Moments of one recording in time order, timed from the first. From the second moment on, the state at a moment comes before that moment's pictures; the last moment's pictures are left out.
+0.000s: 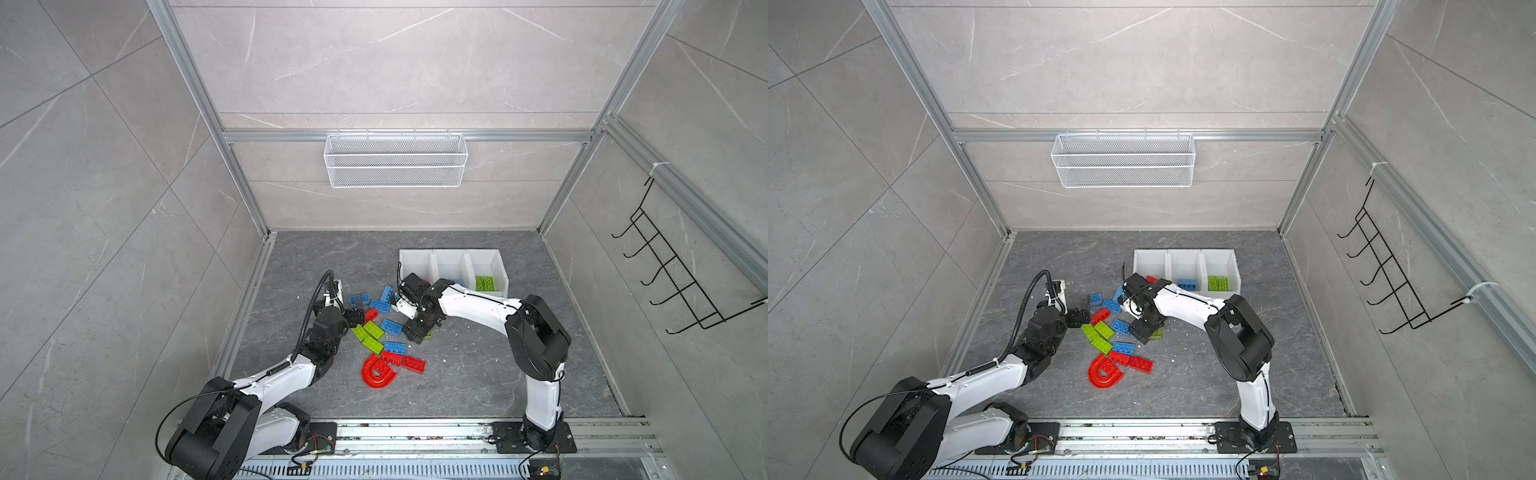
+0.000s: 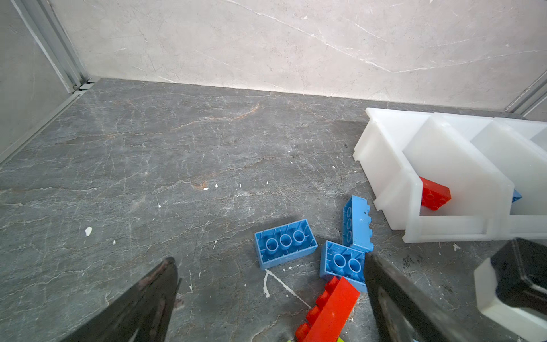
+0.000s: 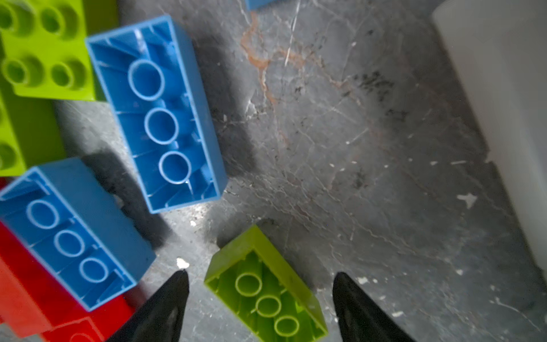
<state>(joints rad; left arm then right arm) -0.49 1.19 0.36 0.51 -0.33 -0.24 0.75 1.99 1.41 -0.81 -0.03 -0.18</state>
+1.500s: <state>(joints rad) -0.48 1.19 0.36 0.50 -0.35 -0.30 0.36 1.77 1.32 -0.71 -0.12 0.18</state>
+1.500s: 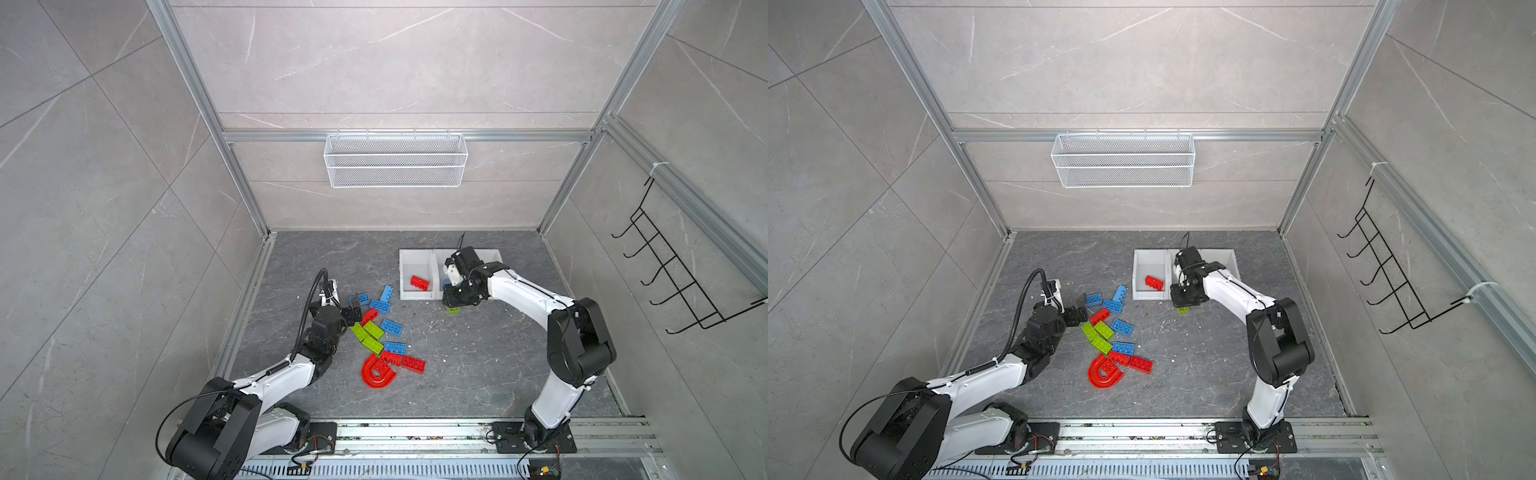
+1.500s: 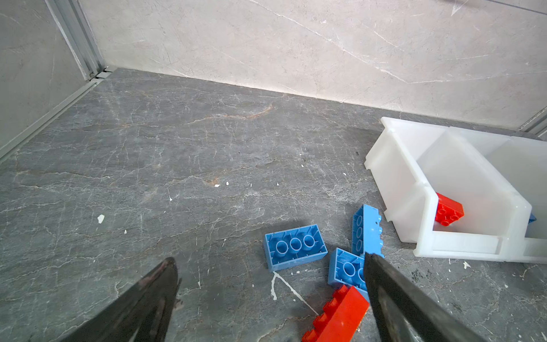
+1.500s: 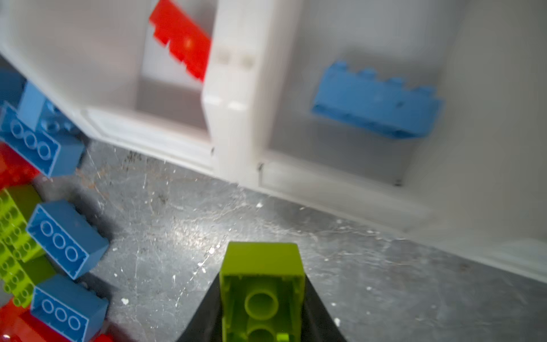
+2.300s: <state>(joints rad) -0.48 1.19 0.36 0.51 -0.33 -0.30 0.06 1.95 1.59 -0.69 -0.08 0.19</state>
